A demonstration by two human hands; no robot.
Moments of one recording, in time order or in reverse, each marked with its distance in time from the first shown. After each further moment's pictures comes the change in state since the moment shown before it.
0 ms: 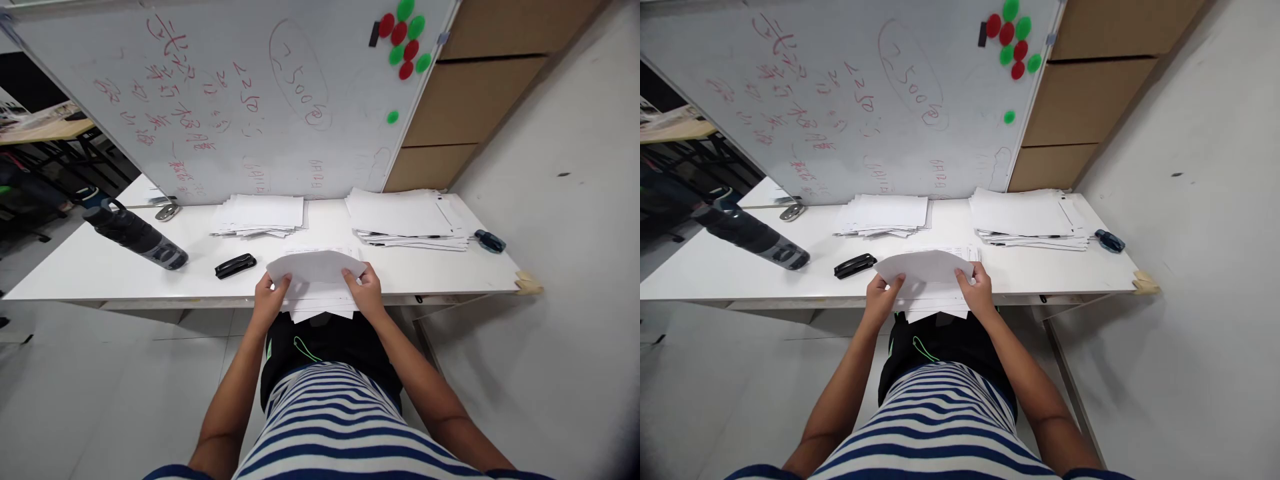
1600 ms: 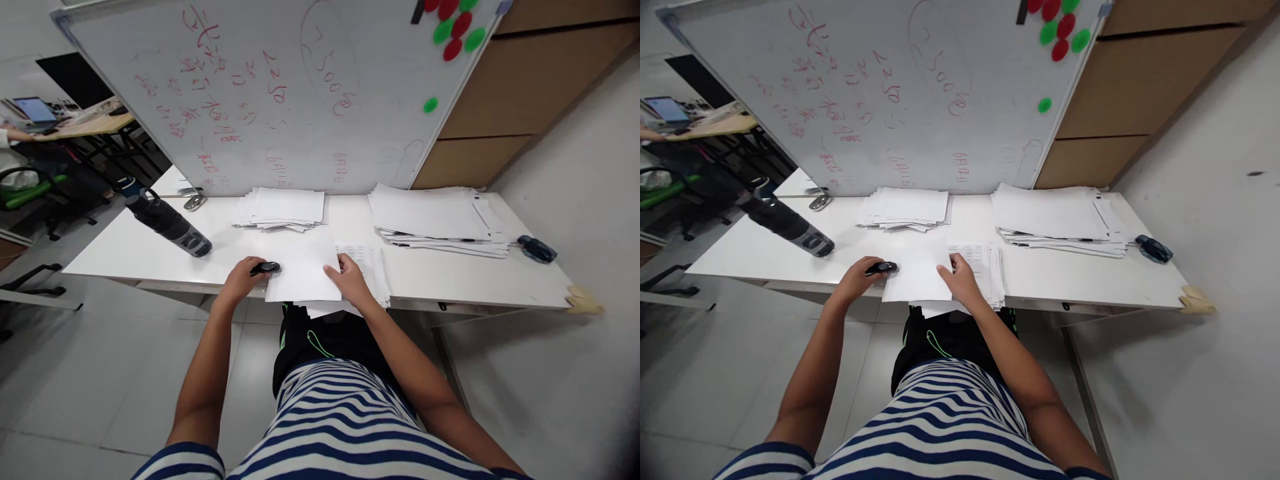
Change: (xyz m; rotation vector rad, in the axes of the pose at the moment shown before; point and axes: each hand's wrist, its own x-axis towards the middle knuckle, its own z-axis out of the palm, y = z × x) left_hand 0.066 -0.035 -0.121 0.701 -0.309 0.171; right_hand 0.011 -0.024 0.065 0.090 -0.378 0.172
